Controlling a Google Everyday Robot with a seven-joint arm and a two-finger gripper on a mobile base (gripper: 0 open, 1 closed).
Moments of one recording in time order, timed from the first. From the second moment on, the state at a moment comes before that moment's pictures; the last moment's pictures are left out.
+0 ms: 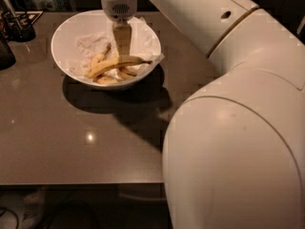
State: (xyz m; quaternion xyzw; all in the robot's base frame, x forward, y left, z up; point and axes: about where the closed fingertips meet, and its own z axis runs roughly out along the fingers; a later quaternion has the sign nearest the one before) arm 0.672 0.068 0.949 -0.76 0.63 -0.09 0.13
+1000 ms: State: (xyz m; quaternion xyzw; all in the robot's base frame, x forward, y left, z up) arm 0.687 0.084 0.900 -0.78 0.62 -0.06 0.09
